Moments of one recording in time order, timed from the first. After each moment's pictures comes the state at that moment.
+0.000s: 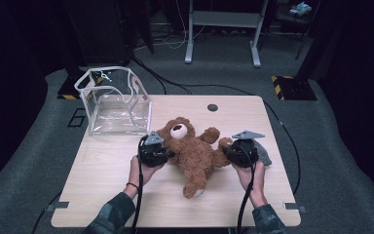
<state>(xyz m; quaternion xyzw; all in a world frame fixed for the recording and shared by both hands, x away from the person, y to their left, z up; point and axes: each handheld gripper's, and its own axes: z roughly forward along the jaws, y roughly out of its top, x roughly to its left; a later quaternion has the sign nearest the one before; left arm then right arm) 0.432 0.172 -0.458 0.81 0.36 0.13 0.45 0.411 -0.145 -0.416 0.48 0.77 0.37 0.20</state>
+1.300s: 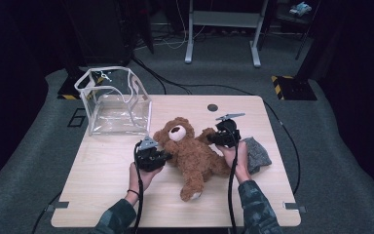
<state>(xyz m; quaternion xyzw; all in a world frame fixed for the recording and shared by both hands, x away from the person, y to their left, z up) 0.421 0.181 -0.470 0.77 0.40 0.12 0.48 0.487 -0.110 -0.423 0.47 0.79 0.37 0.13</state>
